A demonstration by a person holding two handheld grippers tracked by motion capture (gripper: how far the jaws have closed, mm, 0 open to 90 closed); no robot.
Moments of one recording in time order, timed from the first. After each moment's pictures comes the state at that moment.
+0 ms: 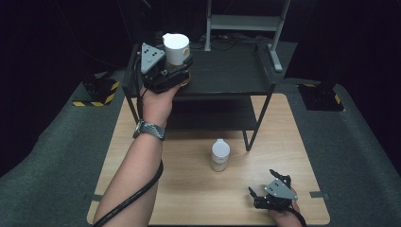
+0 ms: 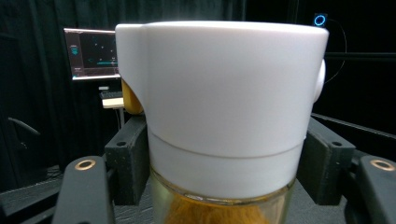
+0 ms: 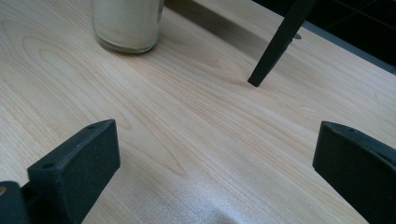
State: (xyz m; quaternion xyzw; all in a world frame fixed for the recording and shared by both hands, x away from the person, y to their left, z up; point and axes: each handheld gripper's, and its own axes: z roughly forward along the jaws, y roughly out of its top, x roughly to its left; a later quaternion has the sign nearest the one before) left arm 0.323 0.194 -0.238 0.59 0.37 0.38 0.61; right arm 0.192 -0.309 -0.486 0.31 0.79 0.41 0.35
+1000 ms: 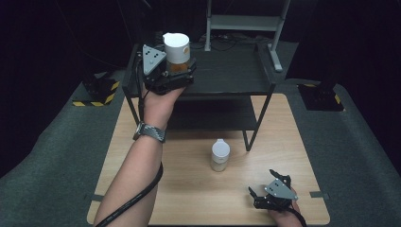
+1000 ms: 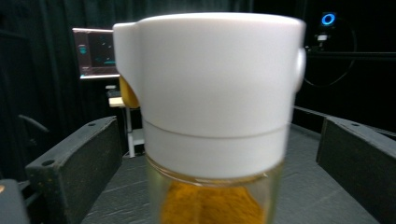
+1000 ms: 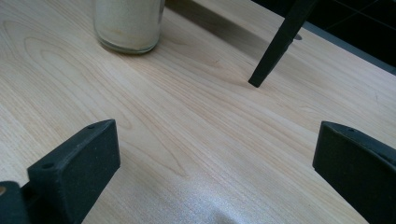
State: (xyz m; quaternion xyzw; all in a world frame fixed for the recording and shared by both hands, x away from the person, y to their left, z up) left arm 0.313 0.186 -0.240 0.58 0.38 0.39 0.60; right arm 0.192 -0.309 -0.487 0.30 0.79 0.41 0.35
